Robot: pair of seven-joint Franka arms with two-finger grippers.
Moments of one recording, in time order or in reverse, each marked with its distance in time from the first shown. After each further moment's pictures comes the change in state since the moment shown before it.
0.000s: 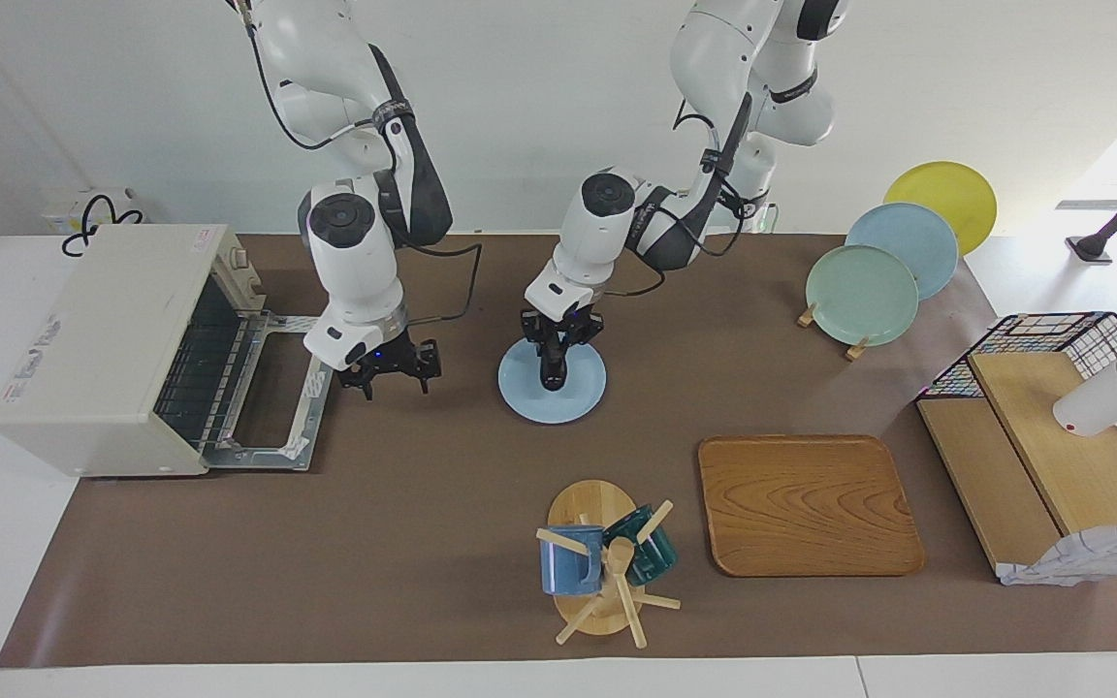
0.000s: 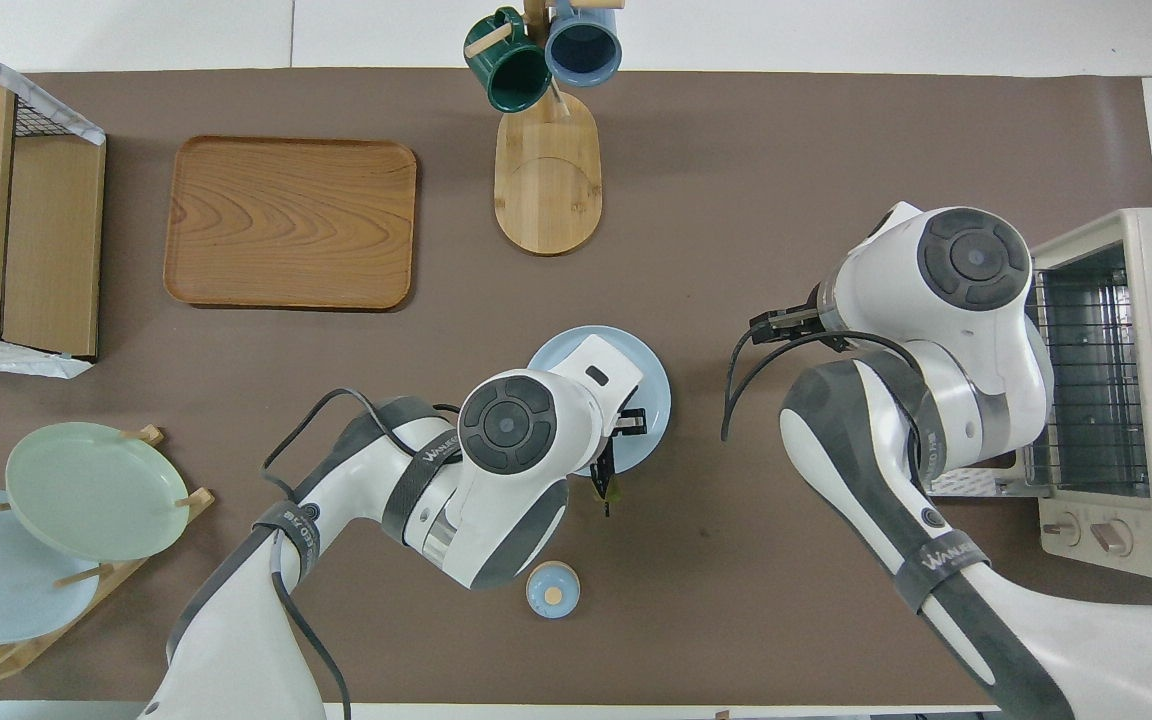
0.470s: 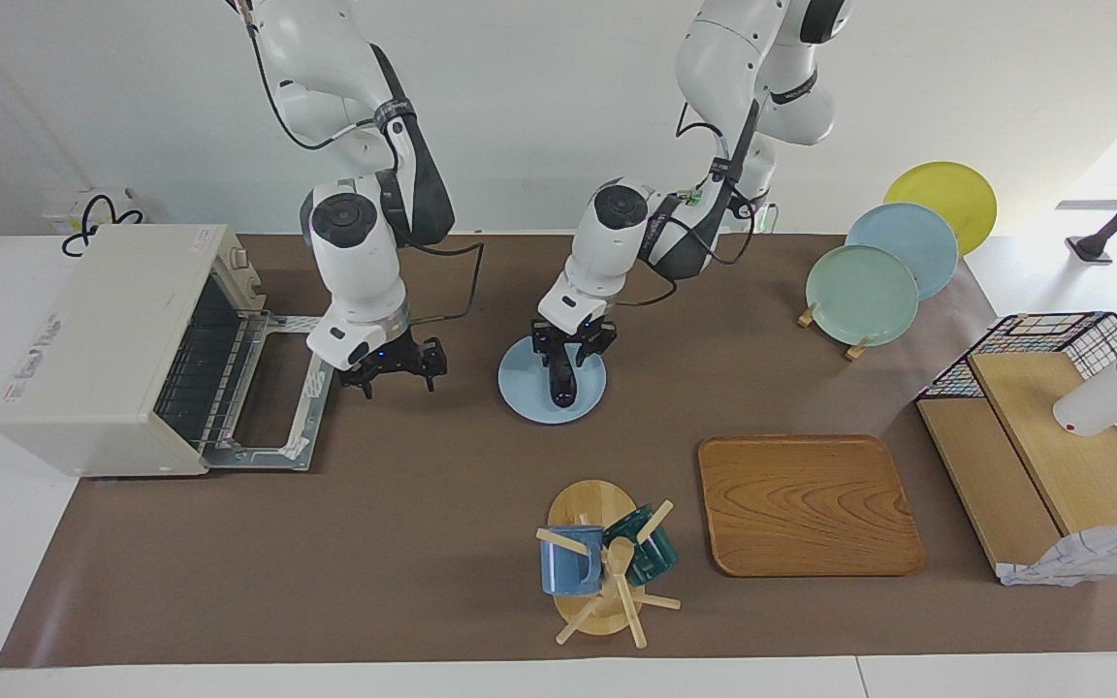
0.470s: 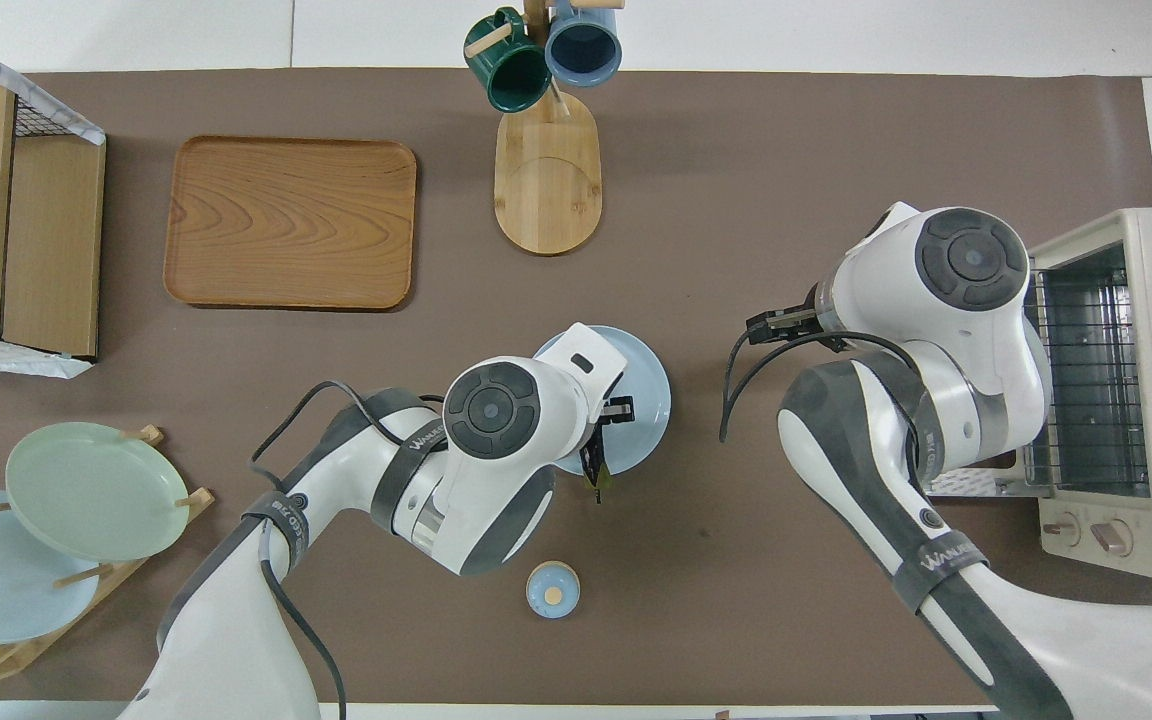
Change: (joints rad) left arm 0.074 -0.011 0.021 0.015 0.000 -0.036 0.033; right arm 0.000 0.001 0.001 0.002 0.000 0.000 0.000
